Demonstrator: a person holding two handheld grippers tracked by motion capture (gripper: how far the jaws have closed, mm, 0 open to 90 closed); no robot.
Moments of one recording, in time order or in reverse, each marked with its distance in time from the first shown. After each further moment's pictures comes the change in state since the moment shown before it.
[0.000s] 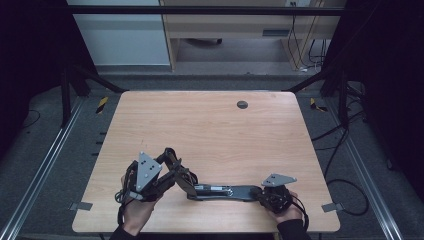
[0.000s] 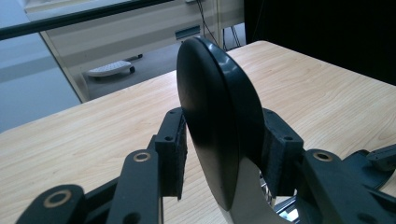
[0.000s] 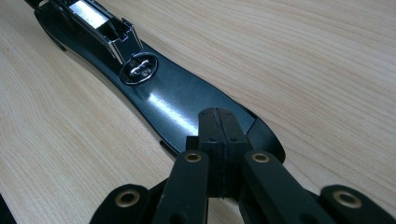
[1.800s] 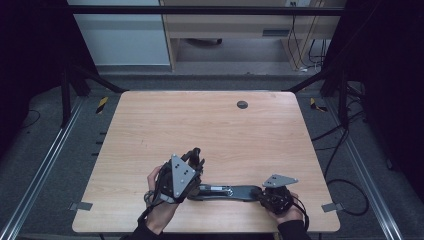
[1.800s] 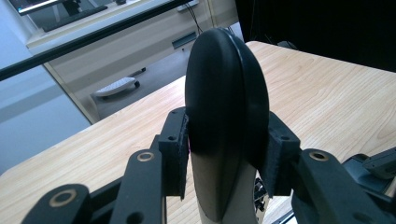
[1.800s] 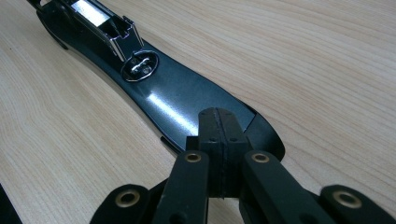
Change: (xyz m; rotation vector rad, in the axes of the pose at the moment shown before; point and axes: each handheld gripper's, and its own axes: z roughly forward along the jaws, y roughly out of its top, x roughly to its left) left arm -0.053 0.017 0.022 -0.007 0.027 0.156; right arm -0.001 -0.003 -0.002 -0.009 0.005 -0.007
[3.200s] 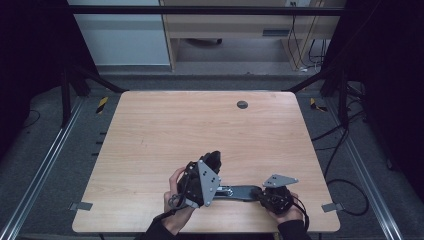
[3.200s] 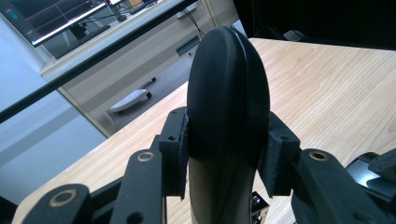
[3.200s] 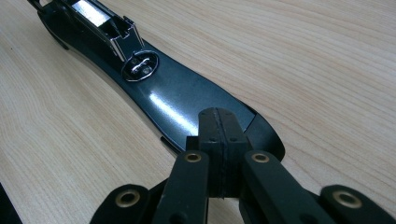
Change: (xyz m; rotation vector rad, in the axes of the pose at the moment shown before) left arm -0.042 0.007 0.020 -0.008 0.047 0.147; right arm -0.001 0.000 0.000 0.000 -0.001 -0.006
